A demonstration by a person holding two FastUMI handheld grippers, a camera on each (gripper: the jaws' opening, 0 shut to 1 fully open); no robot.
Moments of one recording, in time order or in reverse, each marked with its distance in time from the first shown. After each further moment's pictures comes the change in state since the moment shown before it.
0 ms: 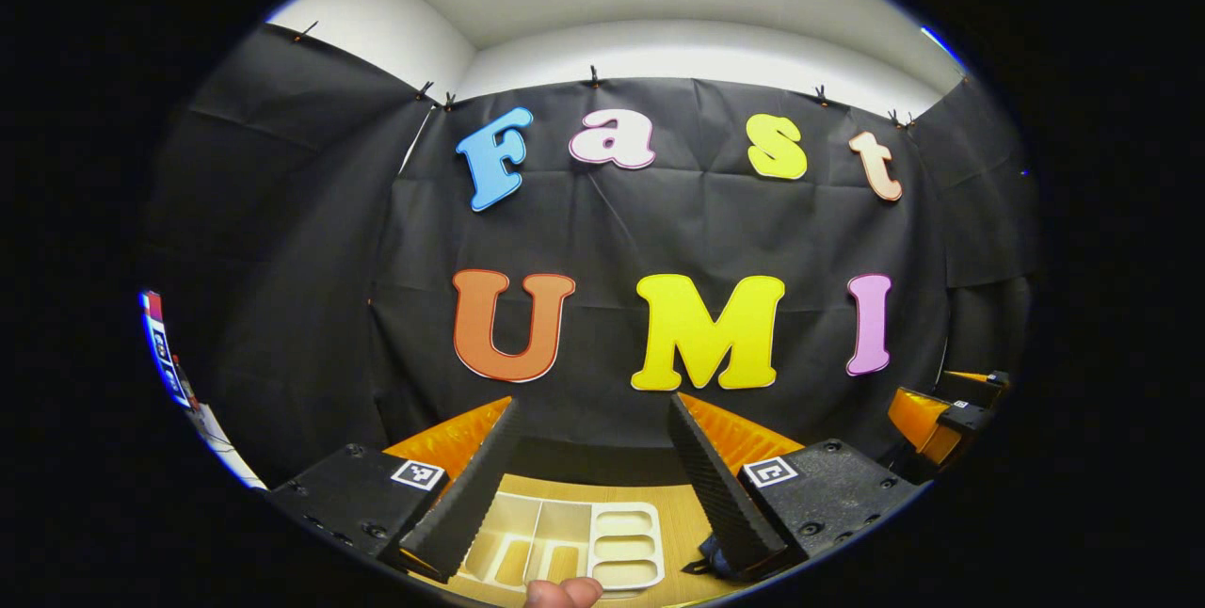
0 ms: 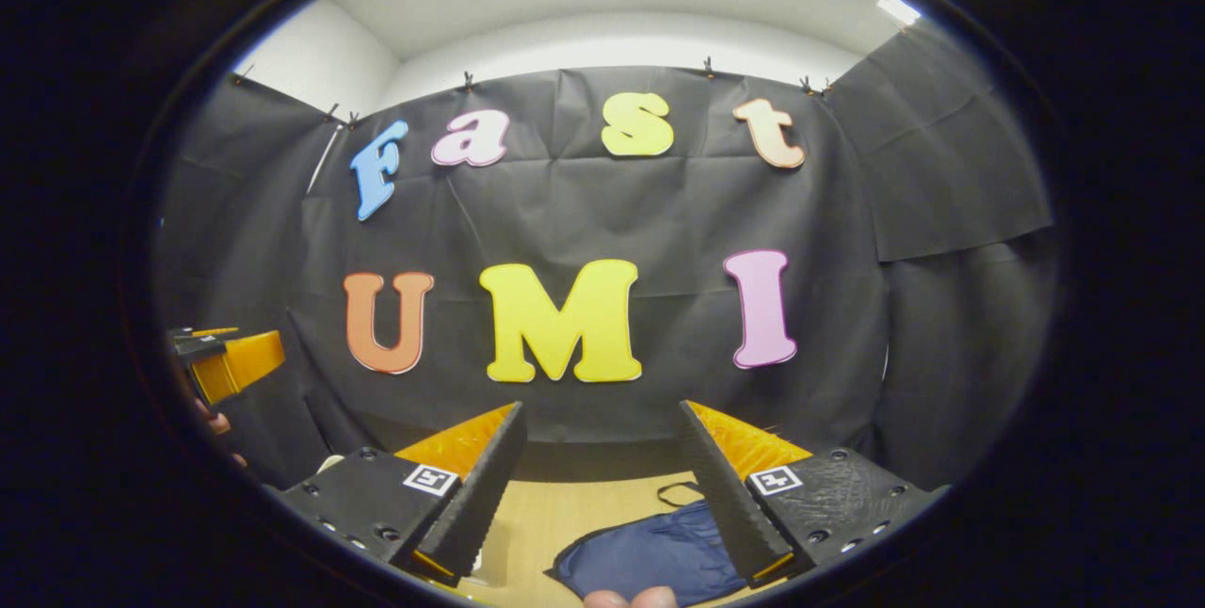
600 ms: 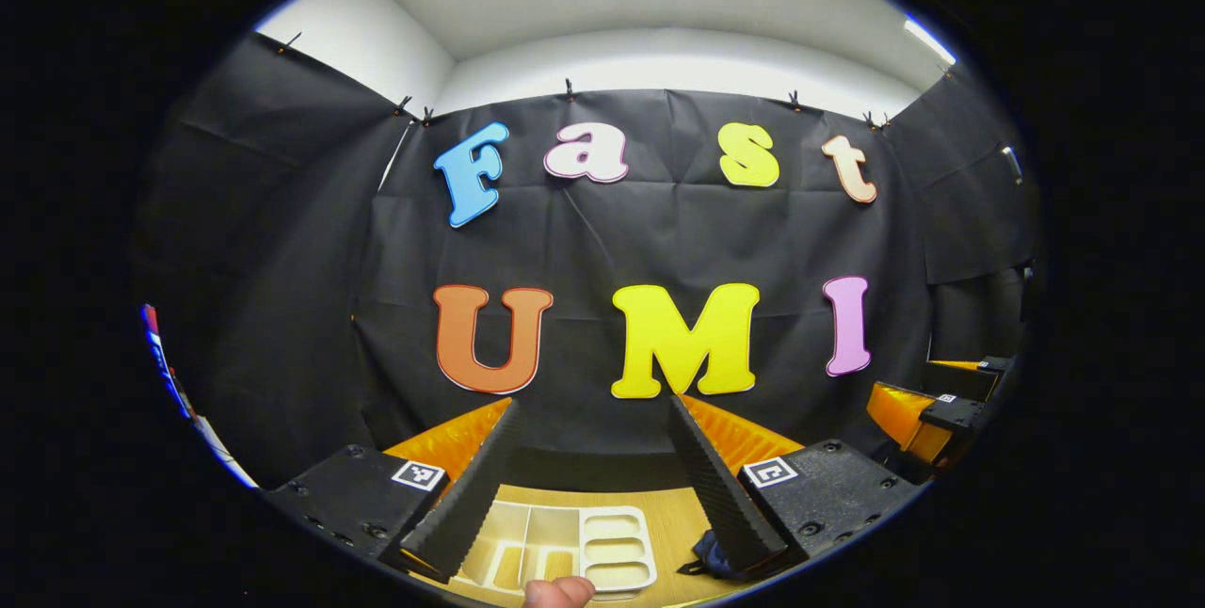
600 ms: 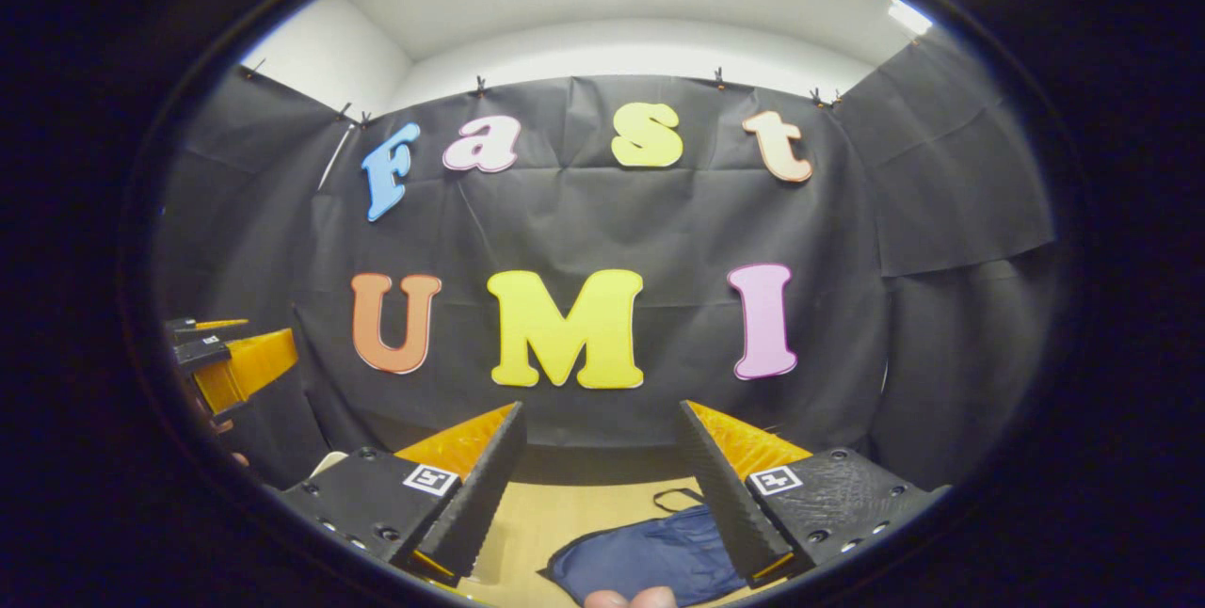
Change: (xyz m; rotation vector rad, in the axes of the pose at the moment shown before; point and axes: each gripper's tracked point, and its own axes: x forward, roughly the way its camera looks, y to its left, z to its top) left arm -0.010 -0.020 0.009 0.028 -0.035 -0.069; right arm -0.010 0.000 0.011 -0.033 -0.027 0.012
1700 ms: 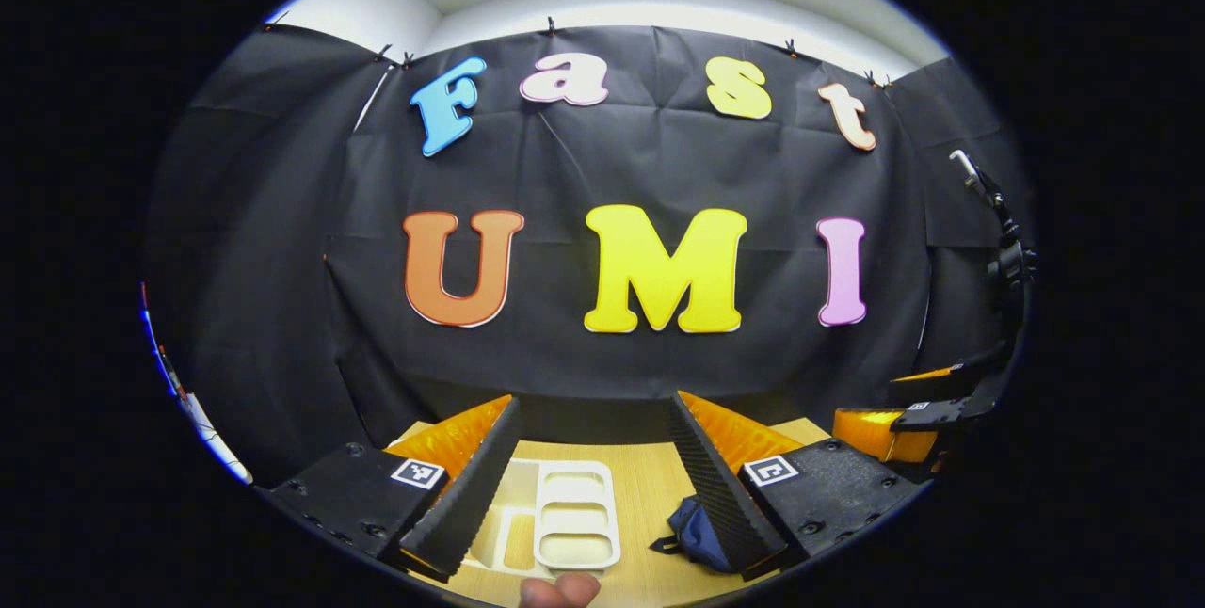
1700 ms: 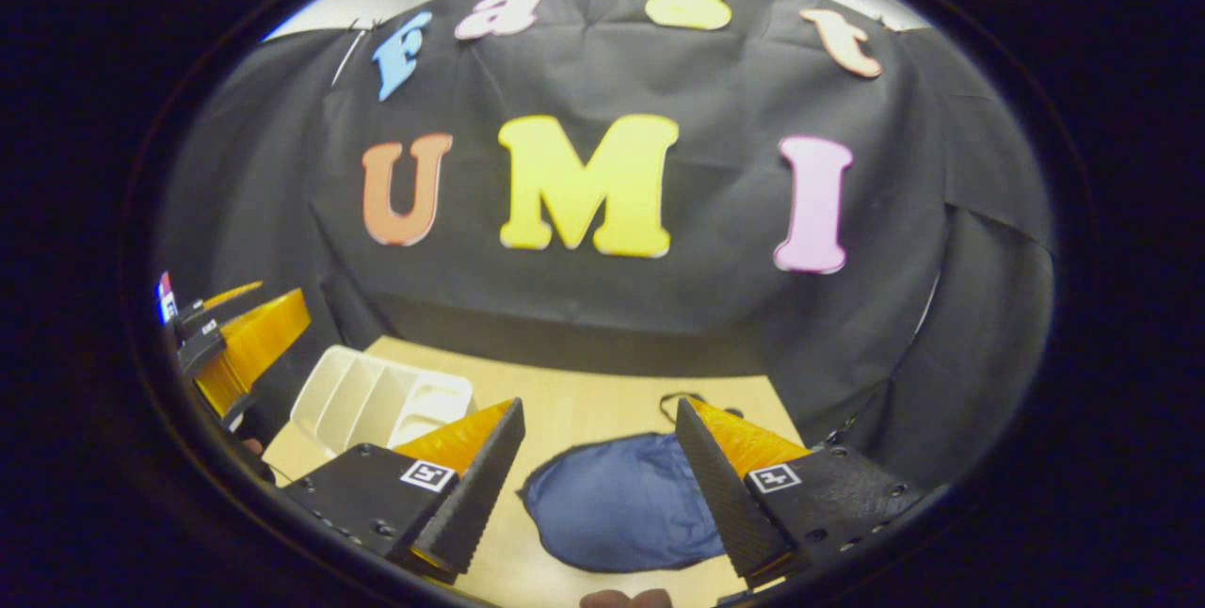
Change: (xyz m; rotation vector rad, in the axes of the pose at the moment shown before) left arm 0.013 -0.037 -0.074 -0.030 0.164 -0.010; right arm 0.039 -0.034 -0.074 -0.064 0.367 0.072
